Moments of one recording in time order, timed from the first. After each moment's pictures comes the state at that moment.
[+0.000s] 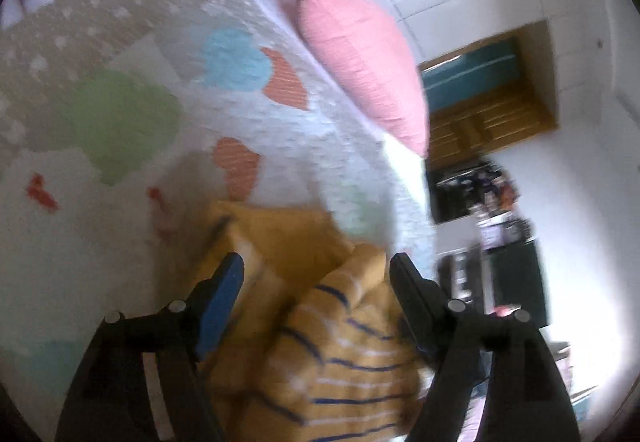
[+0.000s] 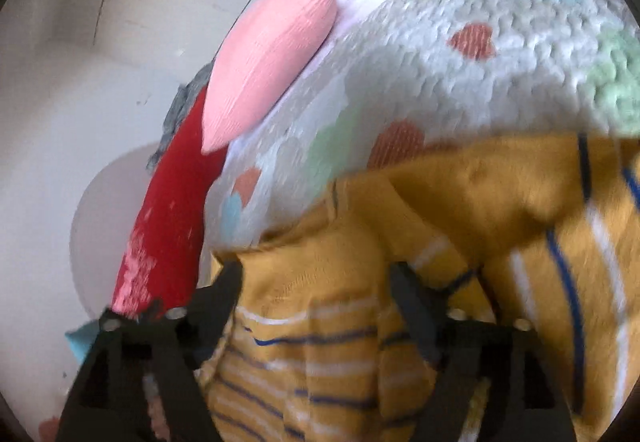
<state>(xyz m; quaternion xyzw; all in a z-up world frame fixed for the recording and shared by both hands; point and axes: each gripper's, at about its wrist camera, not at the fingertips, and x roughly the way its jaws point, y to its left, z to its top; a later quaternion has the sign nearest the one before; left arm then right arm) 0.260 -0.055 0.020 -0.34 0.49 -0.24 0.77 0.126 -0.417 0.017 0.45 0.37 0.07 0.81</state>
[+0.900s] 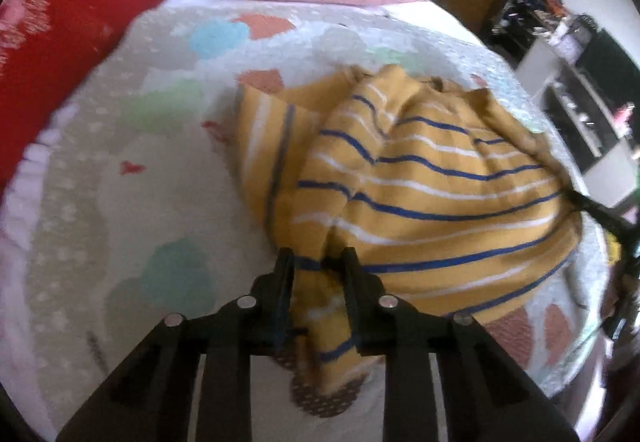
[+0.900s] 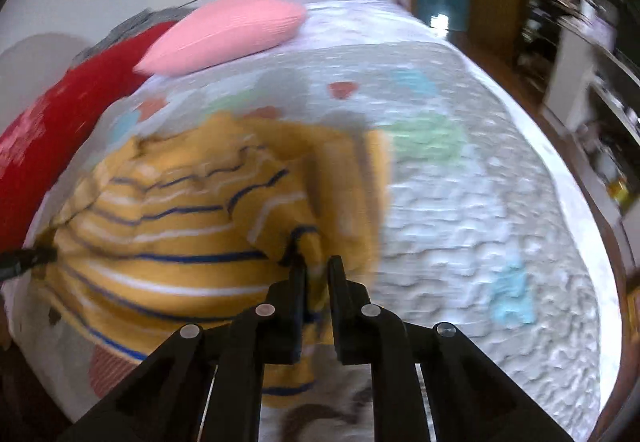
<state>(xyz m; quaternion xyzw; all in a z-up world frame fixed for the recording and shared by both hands) 0.146 -0.083 0.027 0.06 0.51 -0.20 0.84 -0.016 -0.427 0.032 0.13 0.42 -0.10 0.89</state>
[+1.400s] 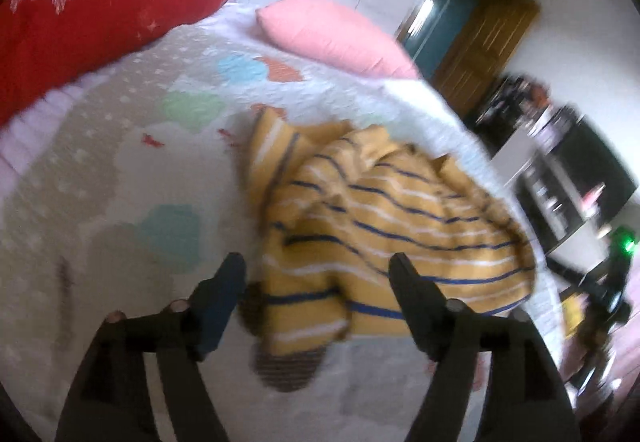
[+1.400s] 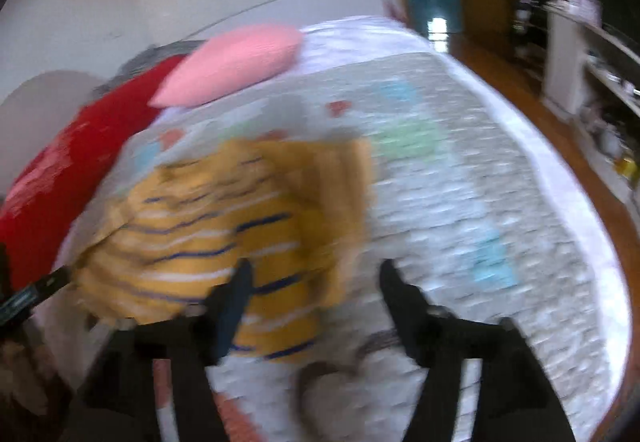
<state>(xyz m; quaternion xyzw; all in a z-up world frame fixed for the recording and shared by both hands) 0.097 -0.043 0.023 -0.12 0.41 -0.25 0.87 -0.067 -0.428 0.053 0.17 0.38 -0.06 0.91</state>
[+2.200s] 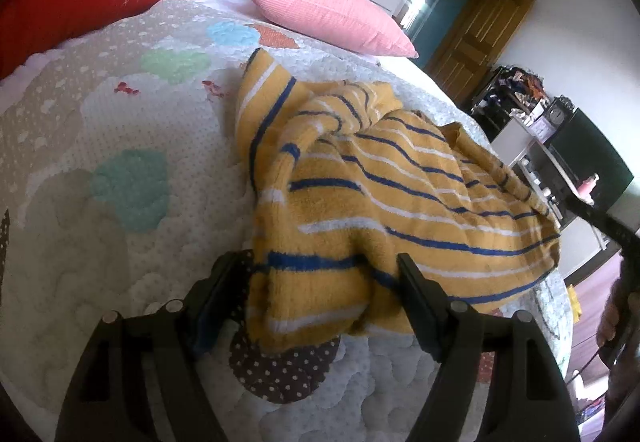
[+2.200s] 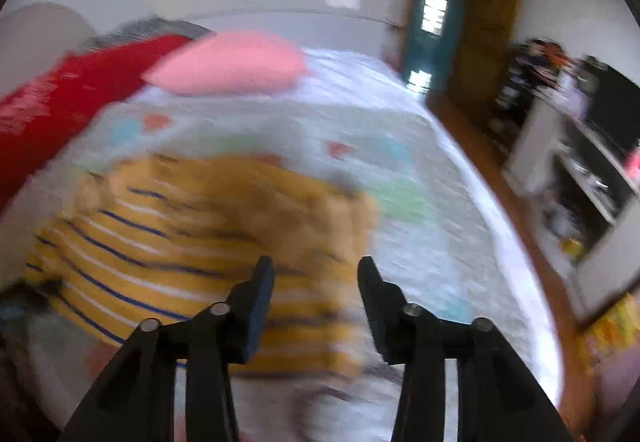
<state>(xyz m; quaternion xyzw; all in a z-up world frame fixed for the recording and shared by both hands) 0.098 -0.056 -0.023 -0.11 0.42 -0.26 0.86 -0.042 -0.363 0.095 0.03 0.36 -0.10 0.93</state>
